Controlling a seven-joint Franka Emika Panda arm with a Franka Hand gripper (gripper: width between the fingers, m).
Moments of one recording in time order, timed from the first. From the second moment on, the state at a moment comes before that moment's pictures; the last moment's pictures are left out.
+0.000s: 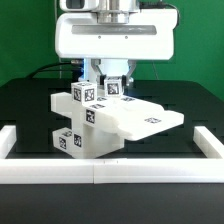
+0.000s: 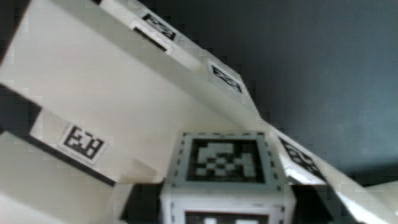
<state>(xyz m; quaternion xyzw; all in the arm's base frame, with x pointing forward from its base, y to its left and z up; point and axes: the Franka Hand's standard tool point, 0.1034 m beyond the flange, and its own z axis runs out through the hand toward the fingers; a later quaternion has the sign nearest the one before) 0.532 -0.018 0.116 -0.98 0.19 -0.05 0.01</state>
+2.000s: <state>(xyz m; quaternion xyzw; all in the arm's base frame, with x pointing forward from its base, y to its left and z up) 0.536 -0.010 0.115 -0.63 0.77 -0.03 0.05</state>
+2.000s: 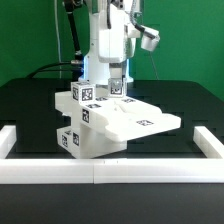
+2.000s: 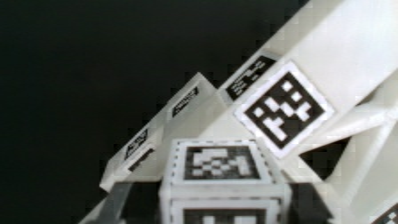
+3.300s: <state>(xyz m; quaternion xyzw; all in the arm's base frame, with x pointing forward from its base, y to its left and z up) 0.536 -0.016 0.116 -0.95 0.32 -0.04 0.03</state>
